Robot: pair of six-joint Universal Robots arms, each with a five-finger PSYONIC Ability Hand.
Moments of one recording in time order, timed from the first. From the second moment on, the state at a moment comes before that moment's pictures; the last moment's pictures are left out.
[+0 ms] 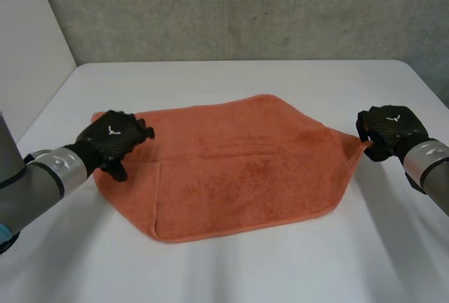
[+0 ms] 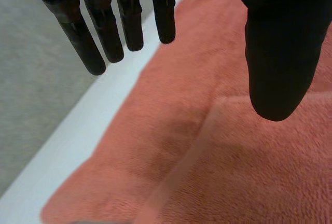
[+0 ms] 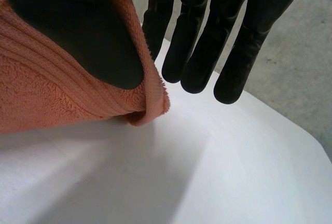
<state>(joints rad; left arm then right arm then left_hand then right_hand) 4.60 -1.94 -1.68 3.25 -1.05 3.85 1.63 -1.18 1.68 -0.22 1.25 2.78 0.37 0.40 0.40 0.40 0.24 0.98 1.18 1.18 1.19 0.99</state>
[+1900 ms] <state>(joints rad) 4.67 -1.77 -1.74 2.95 -1.29 3.98 1.59 -1.27 1.61 0.16 1.28 2.58 1.12 1.20 1.19 1.19 1.00 0.98 1.18 1.18 1.19 0.99</state>
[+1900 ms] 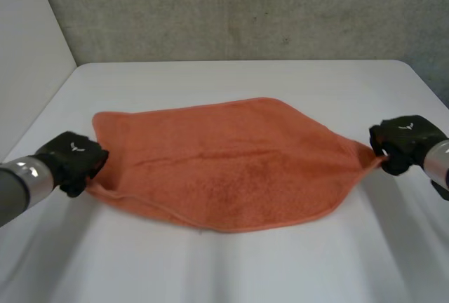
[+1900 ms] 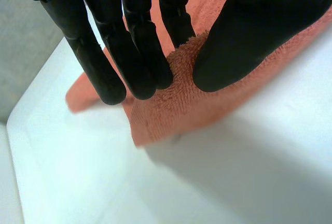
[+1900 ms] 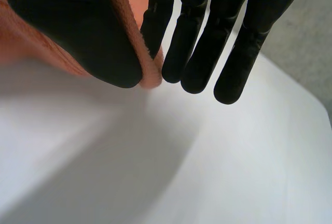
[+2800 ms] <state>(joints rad) 4.61 -1.96 -1.09 3.12 -1.41 3.67 1.64 -1.15 0.93 0.06 1.45 2.75 1.12 1.20 1.19 1.20 1.00 0.98 1.18 1.19 1.19 0.99</state>
